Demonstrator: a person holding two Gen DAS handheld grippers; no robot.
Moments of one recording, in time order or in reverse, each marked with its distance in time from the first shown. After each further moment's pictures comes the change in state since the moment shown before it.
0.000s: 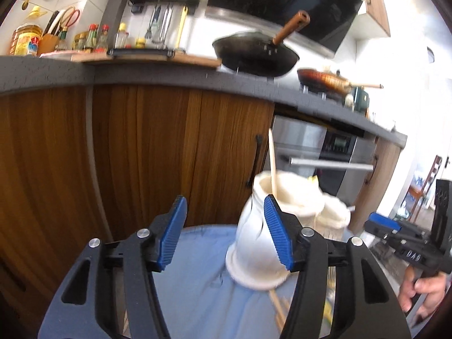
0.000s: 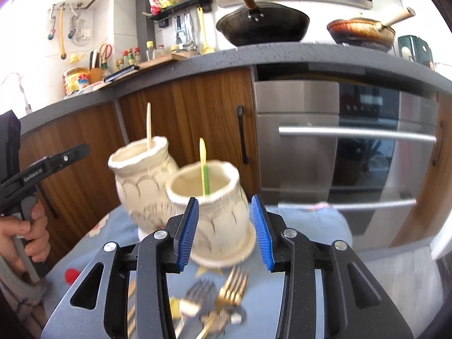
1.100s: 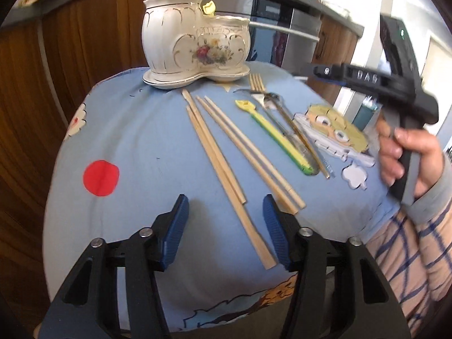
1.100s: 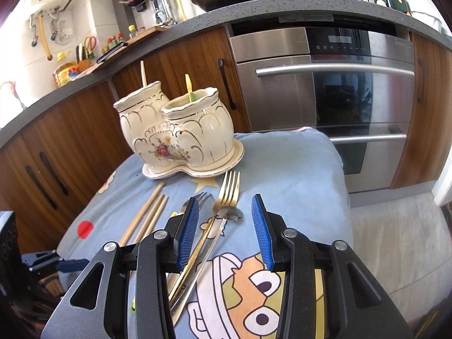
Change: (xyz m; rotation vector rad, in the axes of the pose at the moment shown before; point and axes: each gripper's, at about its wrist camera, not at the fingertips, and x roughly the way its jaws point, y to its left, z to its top) left arm -0.073 -0.078 -0.163 0.204 0.483 -0.144; right arm -0.040 -0.012 -0.064 0.129 0.129 0.000
